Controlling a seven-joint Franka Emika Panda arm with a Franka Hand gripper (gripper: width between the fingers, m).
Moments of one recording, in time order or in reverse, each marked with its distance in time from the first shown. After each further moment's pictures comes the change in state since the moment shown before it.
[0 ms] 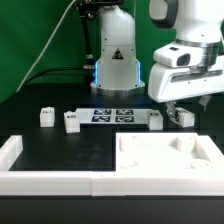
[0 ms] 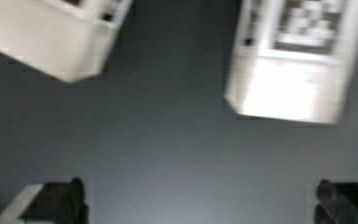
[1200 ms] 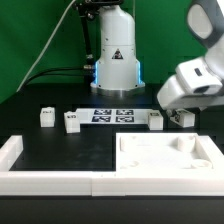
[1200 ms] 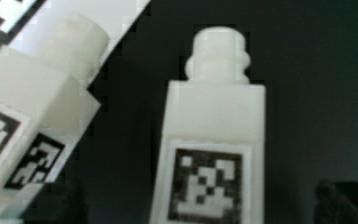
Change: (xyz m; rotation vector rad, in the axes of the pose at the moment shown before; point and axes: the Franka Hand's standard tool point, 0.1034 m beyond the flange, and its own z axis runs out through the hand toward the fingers) arm -0.049 -0.024 0.026 -0.064 -0.710 0.053
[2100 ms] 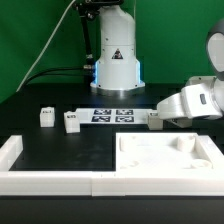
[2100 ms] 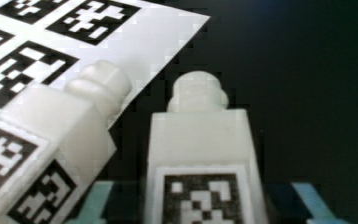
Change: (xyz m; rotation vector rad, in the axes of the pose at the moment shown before) arm 0.007 0.008 0.006 0.004 -0.236 0.002
